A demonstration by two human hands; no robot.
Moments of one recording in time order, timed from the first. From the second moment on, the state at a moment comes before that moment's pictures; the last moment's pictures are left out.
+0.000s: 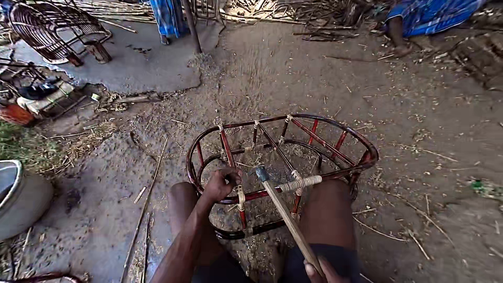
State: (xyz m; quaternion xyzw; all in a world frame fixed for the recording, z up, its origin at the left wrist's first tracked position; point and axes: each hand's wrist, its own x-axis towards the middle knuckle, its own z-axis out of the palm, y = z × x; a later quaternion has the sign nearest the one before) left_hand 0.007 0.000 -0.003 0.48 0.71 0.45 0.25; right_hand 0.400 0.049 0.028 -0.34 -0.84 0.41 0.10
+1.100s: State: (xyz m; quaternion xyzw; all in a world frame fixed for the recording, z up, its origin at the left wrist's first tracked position) left_hand -0.005 0.008 -0.008 0.22 0.79 0.47 0.32; right_hand 0.371 0.072 0.074 -0.37 -0.86 0.35 -0.08
